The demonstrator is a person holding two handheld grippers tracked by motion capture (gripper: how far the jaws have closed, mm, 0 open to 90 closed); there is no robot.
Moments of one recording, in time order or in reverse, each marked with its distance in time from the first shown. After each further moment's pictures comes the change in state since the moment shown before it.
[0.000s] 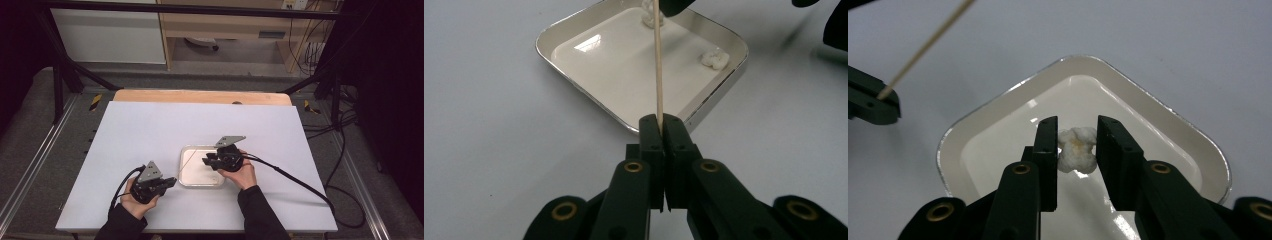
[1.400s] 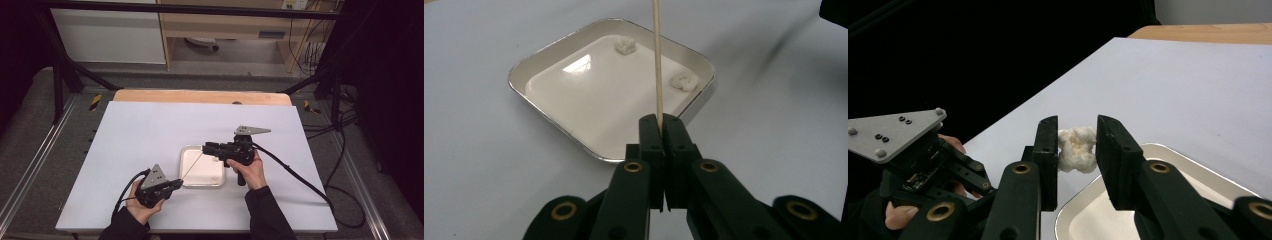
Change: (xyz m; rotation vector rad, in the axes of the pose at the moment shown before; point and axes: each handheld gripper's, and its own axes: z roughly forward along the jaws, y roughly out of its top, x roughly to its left) left arm -0.018 0.004 0.002 -0.071 -0.027 0.049; right arm -0.002 0.021 -0.048 -0.304 0.268 0.241
